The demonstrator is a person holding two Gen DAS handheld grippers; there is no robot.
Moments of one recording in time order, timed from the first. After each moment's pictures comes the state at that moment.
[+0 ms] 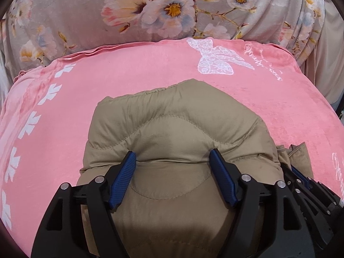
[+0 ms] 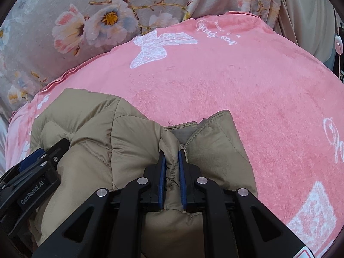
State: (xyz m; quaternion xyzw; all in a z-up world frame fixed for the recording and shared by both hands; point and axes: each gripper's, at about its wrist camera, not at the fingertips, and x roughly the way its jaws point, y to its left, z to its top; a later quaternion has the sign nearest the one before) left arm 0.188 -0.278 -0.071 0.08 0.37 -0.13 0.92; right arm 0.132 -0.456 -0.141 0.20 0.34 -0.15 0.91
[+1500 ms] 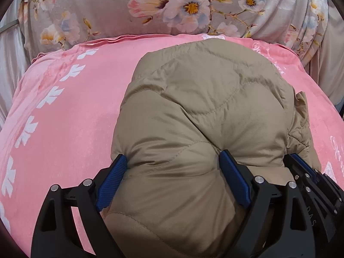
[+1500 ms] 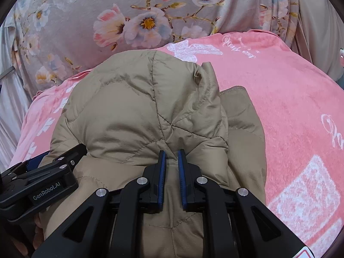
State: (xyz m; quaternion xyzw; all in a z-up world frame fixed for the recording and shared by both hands) left arm 0.119 -0.233 -0.082 0.06 0.37 -0.09 0.92; right arm 0.072 -0.412 -0.148 0.15 0.29 -0.08 0.94
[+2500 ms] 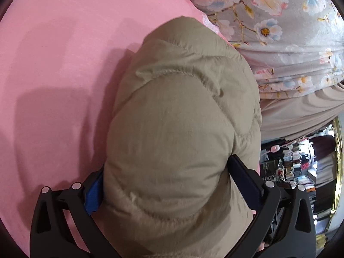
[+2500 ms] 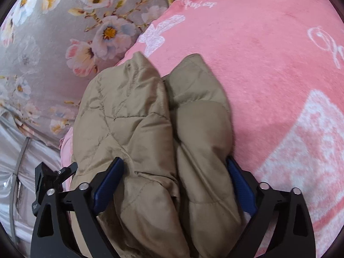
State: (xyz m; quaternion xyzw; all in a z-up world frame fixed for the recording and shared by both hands) left arm 0.196 -0.148 -0.117 -0.26 0.54 -0.28 0.75; right arm 0.057 -0.480 -0.169 0.40 0.32 -0.01 0.86
